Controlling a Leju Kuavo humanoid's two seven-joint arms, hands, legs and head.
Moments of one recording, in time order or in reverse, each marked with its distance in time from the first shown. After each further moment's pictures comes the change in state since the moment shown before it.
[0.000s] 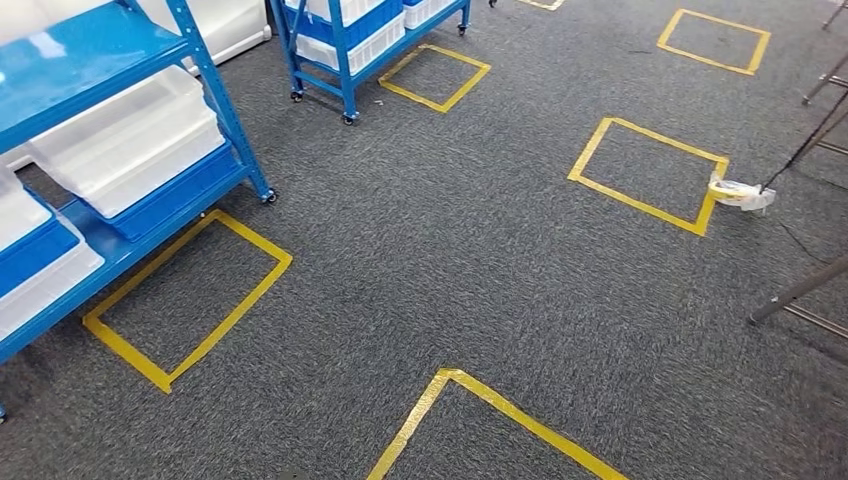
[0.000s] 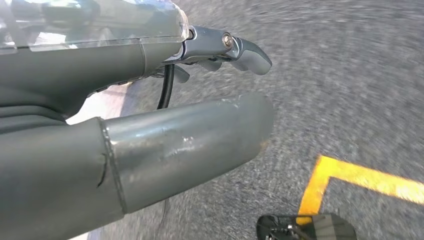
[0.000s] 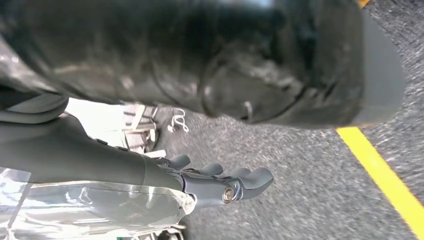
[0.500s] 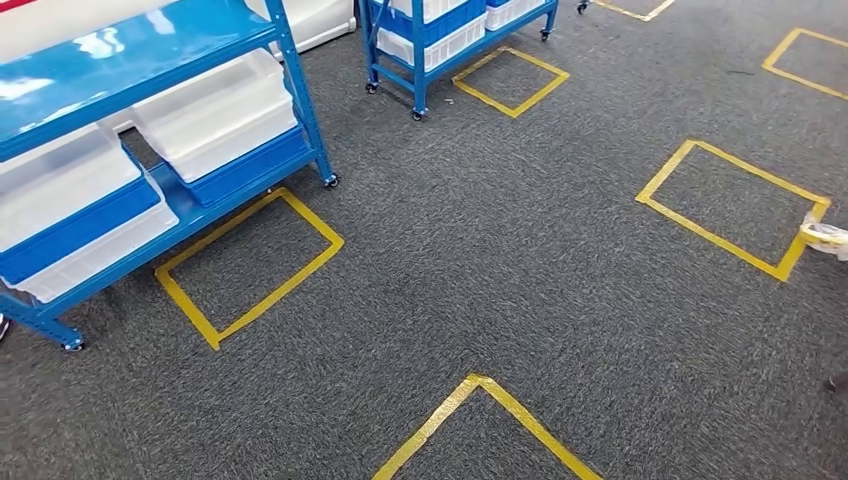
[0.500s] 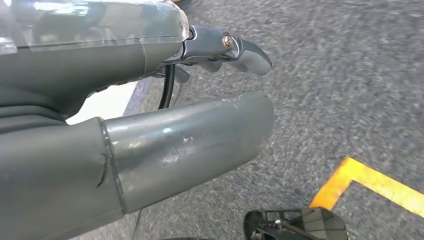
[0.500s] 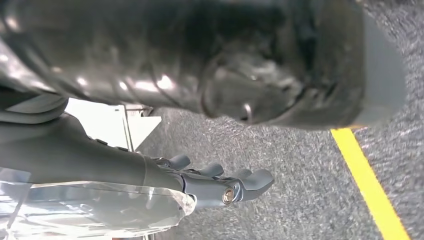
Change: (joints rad) left arm 0.003 0.008 0.035 0.000 0.017 0.008 -0.021; right arm 0.002 0.012 -0.016 0.004 -0.014 0.038 0.032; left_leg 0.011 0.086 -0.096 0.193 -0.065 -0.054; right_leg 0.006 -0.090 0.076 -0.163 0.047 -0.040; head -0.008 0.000
